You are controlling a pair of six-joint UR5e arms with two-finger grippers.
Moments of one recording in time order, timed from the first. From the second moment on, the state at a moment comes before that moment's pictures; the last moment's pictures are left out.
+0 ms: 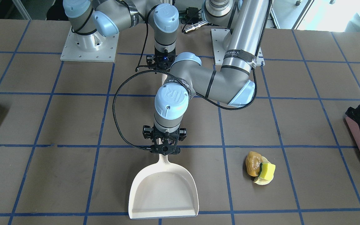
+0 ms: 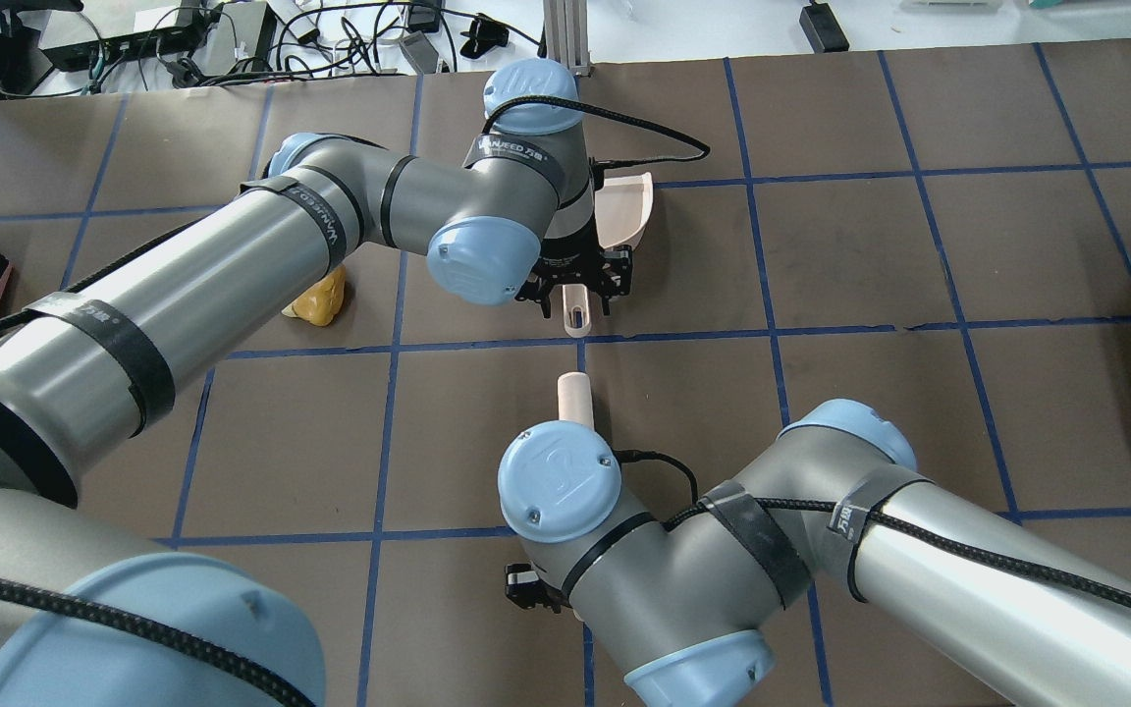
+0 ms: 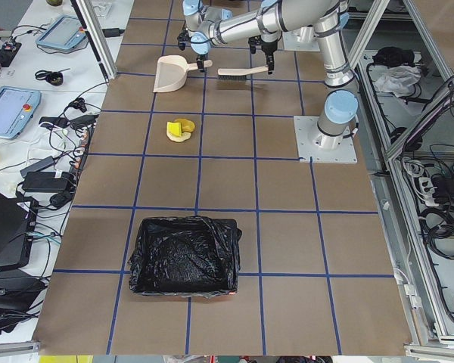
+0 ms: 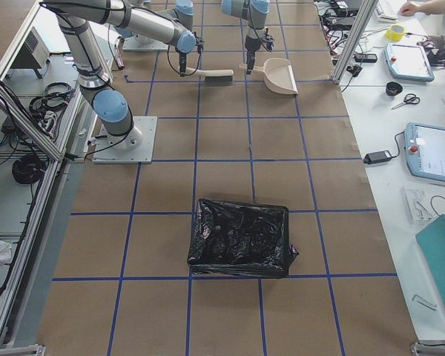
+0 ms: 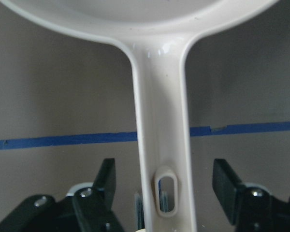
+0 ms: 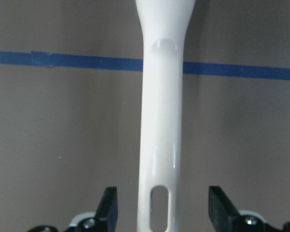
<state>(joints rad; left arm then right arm) -1.92 -2.12 -1.52 -1.13 1.47 -0.32 2.23 -1.48 2.15 -2.11 -1.52 0.59</state>
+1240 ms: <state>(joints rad) -1.92 -2.13 -1.50 -1.13 1.45 -0.31 2.23 -1.52 2.14 -2.11 -1.52 0.77</state>
